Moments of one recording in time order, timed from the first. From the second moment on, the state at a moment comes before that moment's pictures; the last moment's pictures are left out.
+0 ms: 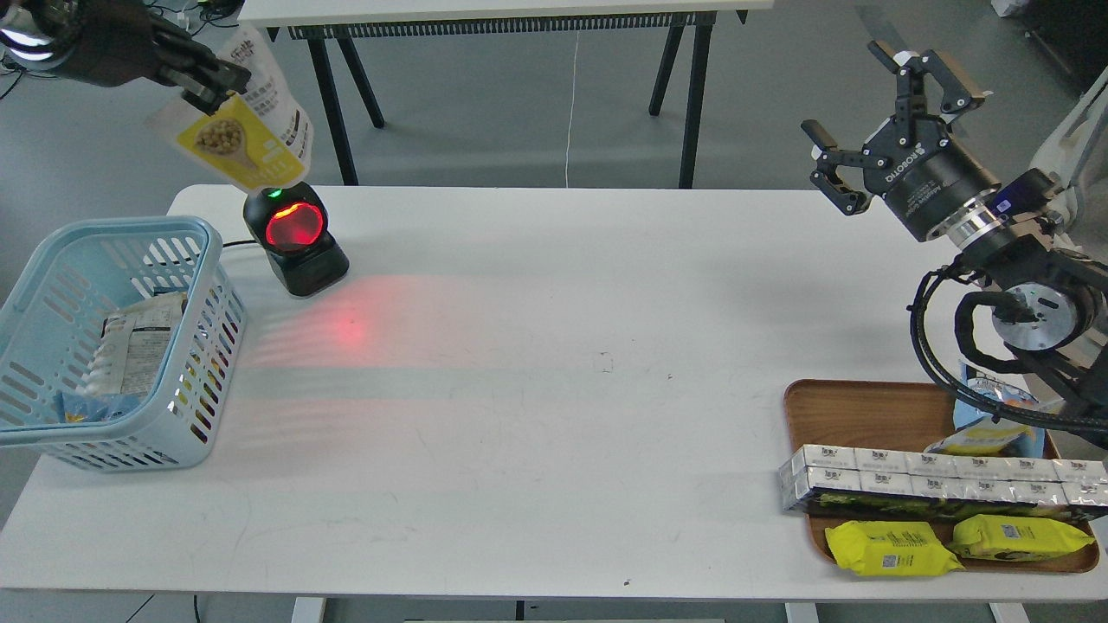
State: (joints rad) left arm -2.10 0.68 1.04 -1.03 1.27 -0.27 -0.49; right arm 0.86 -0.59 0.41 0.88 0.02 0.49 0.49
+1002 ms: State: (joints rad) left arm -2.08 1.04 1.04 -1.27 1.67 -0.44 -0.49; right arm 0.85 -0.58 0.41 0.88 0.02 0.49 0.49
